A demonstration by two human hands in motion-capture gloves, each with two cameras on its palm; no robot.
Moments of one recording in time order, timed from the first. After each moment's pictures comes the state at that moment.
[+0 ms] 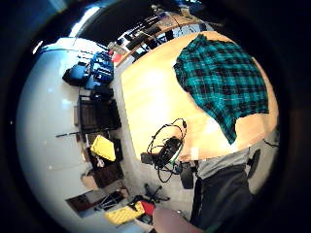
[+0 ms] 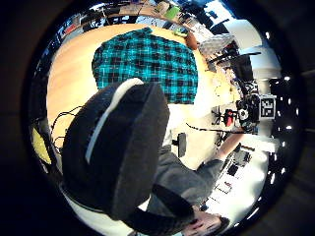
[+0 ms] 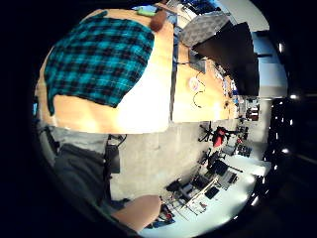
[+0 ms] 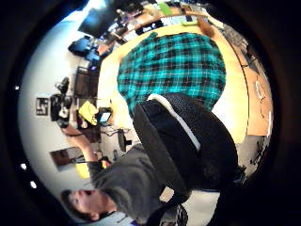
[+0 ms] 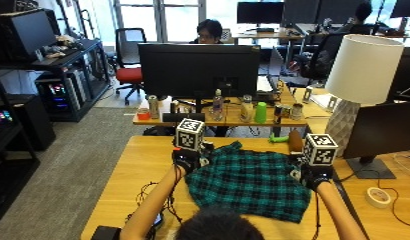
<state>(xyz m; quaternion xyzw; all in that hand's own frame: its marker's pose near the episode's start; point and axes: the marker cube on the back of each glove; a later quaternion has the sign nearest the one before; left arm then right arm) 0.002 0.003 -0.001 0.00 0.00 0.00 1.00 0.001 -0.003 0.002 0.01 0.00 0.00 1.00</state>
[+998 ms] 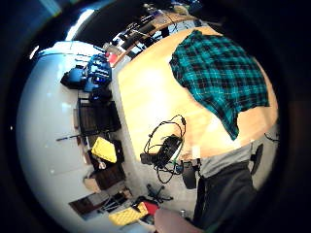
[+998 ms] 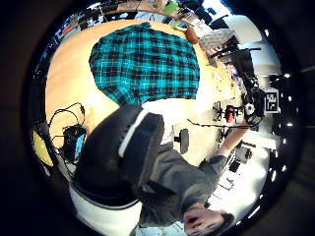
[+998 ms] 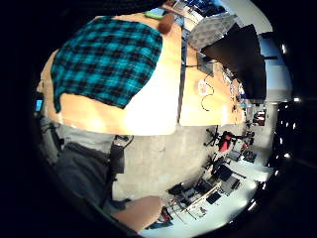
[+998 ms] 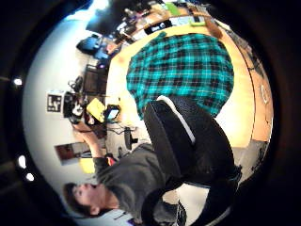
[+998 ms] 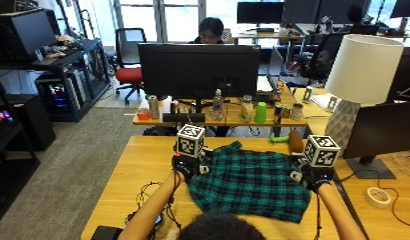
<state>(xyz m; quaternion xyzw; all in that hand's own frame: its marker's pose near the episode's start) 0.007 0.019 0.014 -0.01 0.00 0.02 1.00 -0.001 -0.002 0.005 0.01 -0.04 -0.02 1.00</state>
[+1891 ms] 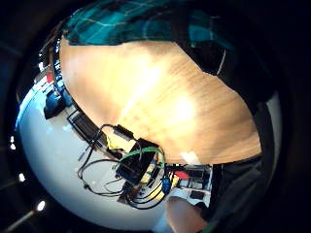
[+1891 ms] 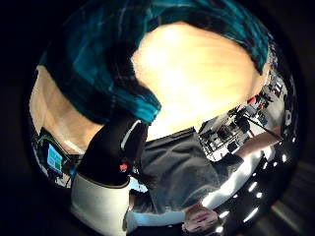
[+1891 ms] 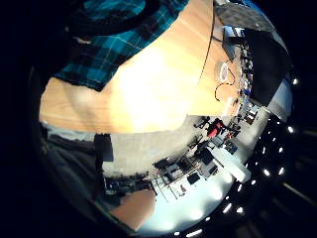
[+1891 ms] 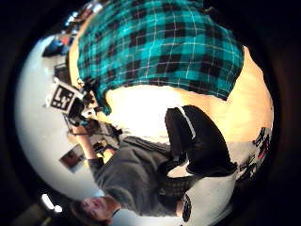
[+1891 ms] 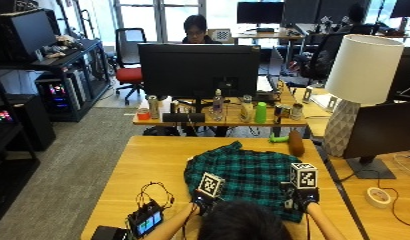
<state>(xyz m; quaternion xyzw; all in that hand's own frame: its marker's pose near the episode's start) 0.072 0.045 0.217 -0.35 -0.10 0.03 0.93 0.019 -0.047 0.185 -0.20 0.01 0.00 0.98</state>
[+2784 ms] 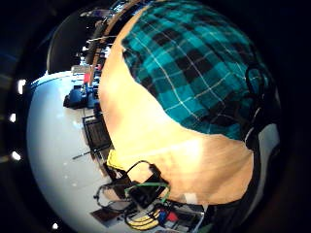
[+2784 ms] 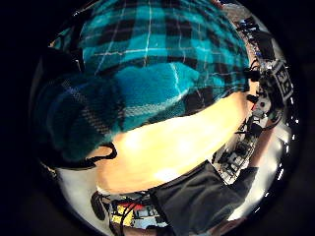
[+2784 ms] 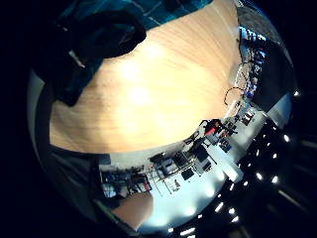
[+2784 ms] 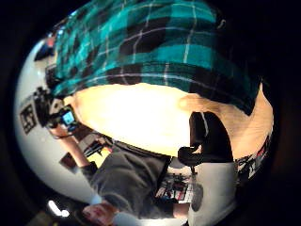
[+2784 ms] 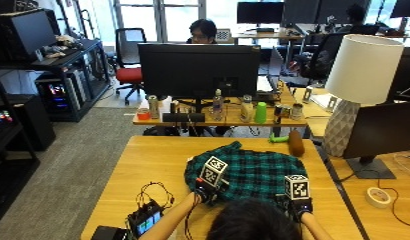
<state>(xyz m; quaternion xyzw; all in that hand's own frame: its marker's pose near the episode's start) 0.084 -0.021 0.178 -0.03 -0.09 0.13 0.99 0.019 -0.060 0.266 -0.24 0.04 -0.01 0.97</state>
